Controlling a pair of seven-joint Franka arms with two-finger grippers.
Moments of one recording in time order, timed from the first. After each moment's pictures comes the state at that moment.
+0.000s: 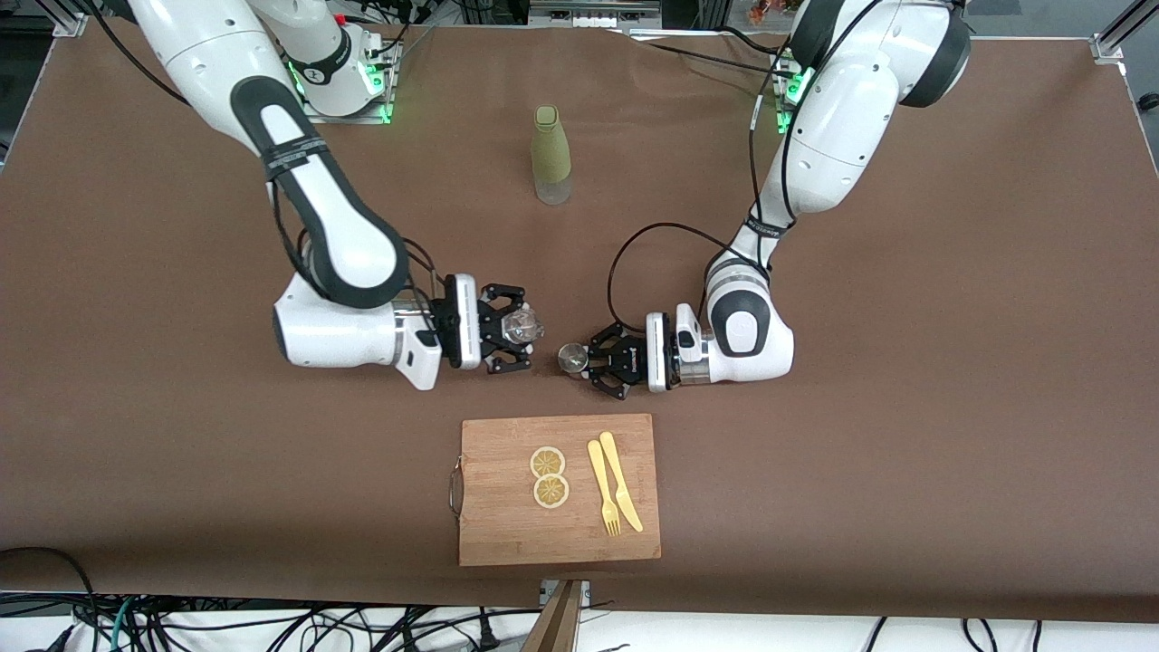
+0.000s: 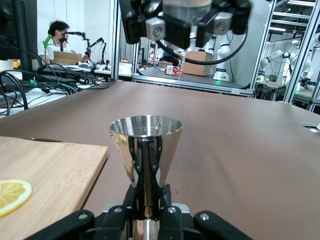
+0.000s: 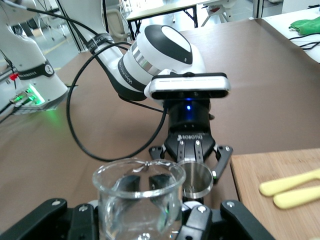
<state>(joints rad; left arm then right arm) -0.42 1.01 -0.02 -1.43 -1.79 2.03 2.33 0.16 0.68 0.26 -1.54 1.04 2.06 -1.80</state>
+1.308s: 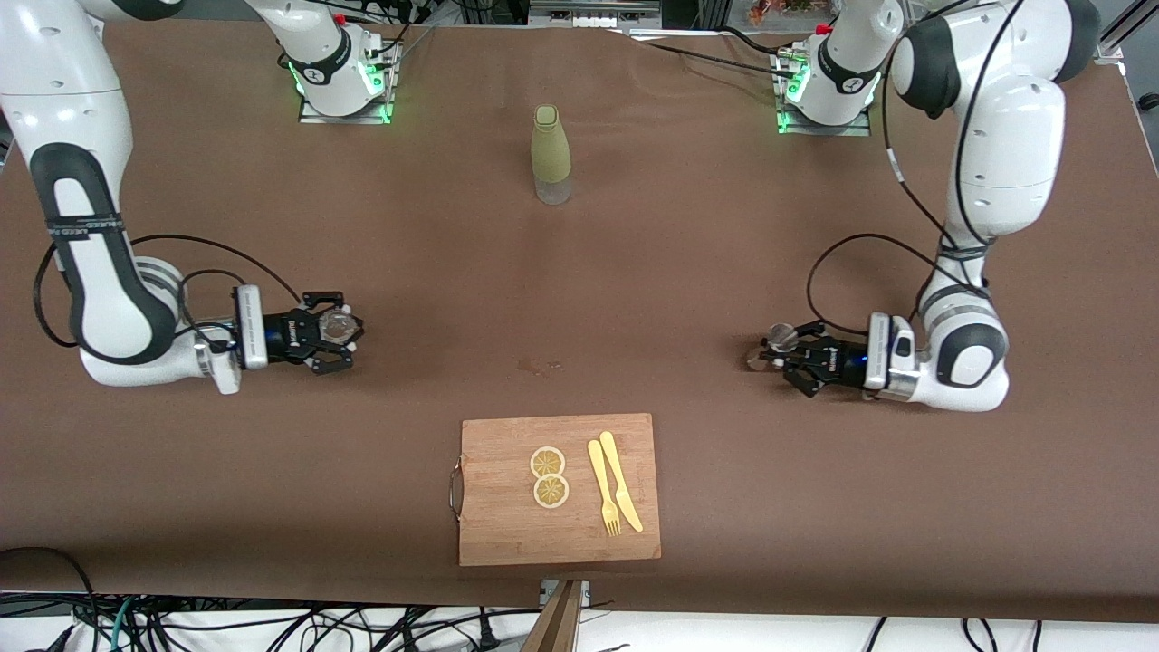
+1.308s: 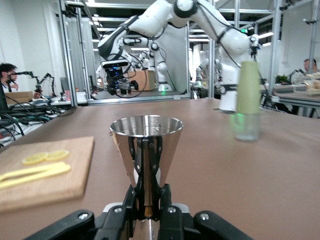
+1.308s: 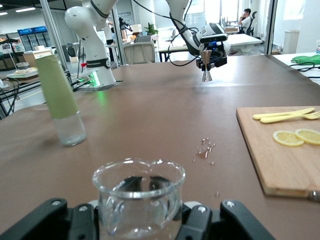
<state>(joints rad) -0.01 0.96 0.24 -1.53 -1.34 1.32 2.62 -0.27 0.75 0.13 -1.65 0.96 1.57 -2.34</state>
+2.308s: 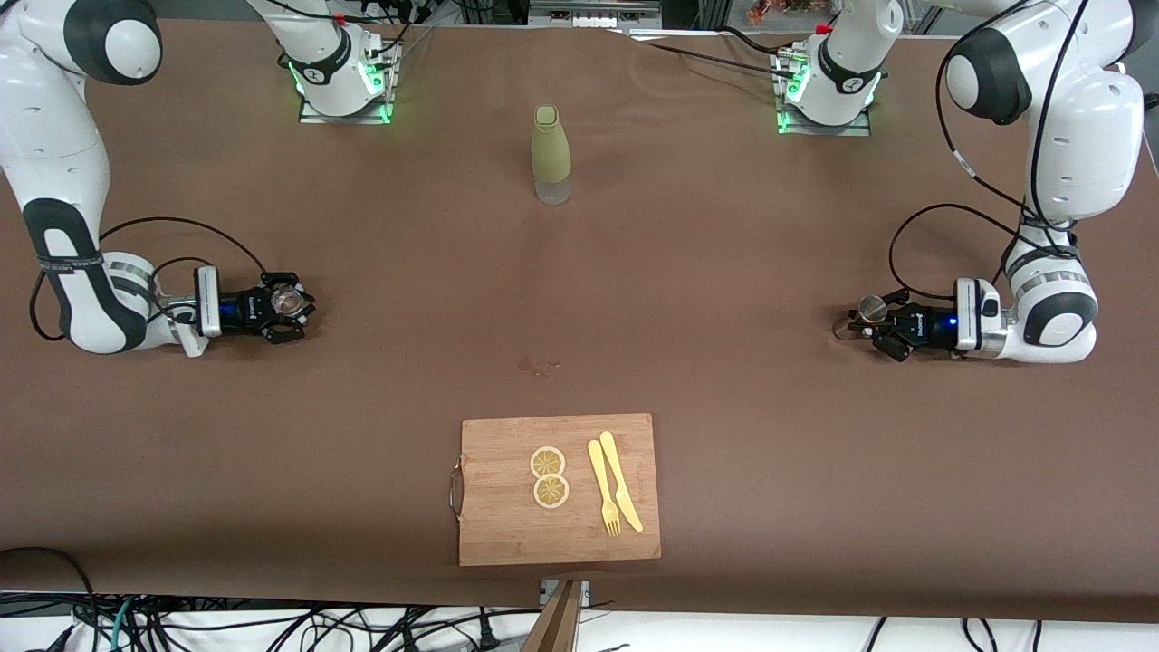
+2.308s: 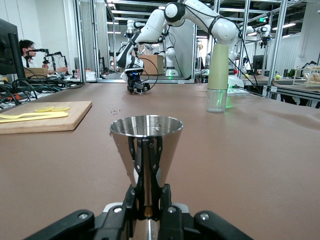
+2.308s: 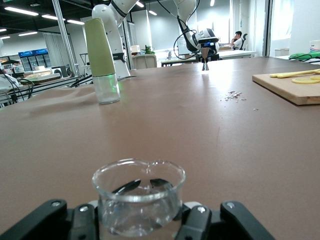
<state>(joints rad) 0.13 0.97 0.36 -1.64 -1.21 1.27 2.74 -0.41 0.96 0.01 -1.66 0.89 1.48 -2.61</state>
